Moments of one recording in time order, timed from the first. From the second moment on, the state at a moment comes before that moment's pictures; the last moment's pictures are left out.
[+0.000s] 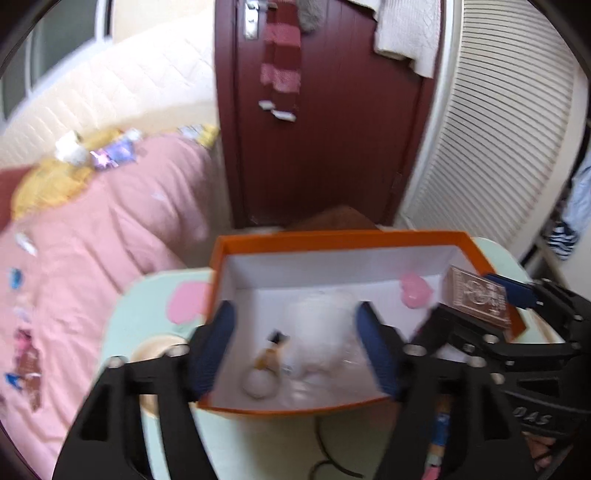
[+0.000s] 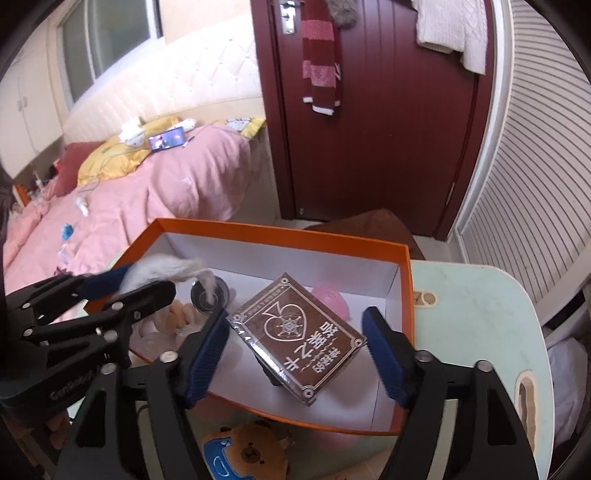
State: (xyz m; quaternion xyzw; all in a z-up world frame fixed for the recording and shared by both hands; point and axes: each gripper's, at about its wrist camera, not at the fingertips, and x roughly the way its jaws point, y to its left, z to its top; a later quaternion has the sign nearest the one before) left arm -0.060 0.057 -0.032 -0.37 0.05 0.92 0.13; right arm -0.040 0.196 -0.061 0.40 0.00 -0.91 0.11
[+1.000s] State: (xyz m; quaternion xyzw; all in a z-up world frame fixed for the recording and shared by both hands) left arm 0.001 0.010 -0.024 -0.36 0.03 0.92 0.12; right arm 0.033 0.225 -0.046 0.37 -0.02 -0.92 0.10
